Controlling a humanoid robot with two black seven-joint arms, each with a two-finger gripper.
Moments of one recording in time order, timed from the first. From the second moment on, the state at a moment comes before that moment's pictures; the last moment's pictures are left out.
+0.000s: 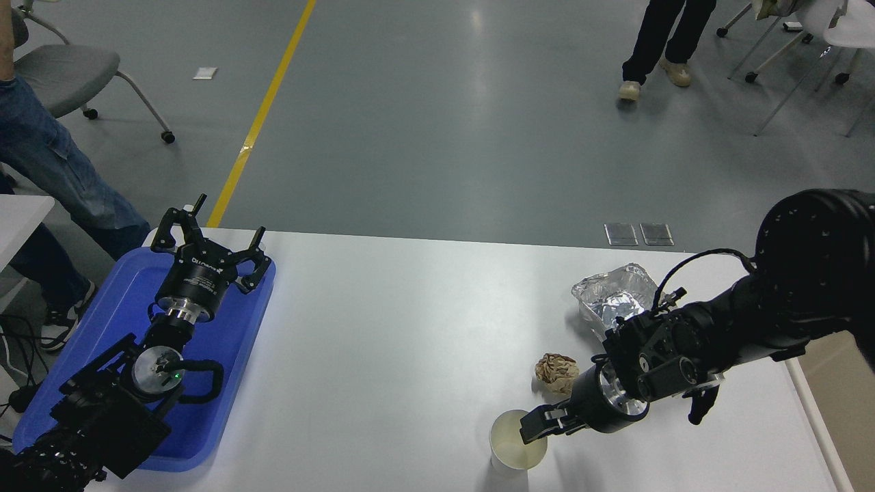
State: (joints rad) left arm -0.59 0.22 -0.90 -0.44 -0.08 -0.64 -0.34; right arm 1.51 0.00 -1.32 1.32 -0.27 0.06 0.37
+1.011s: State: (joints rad) left arm -0.59 0.22 -0.90 -0.44 -0.08 -0.64 -0.34; right arm 1.78 -0.06 -1.30 1.38 -0.27 0.10 0.47
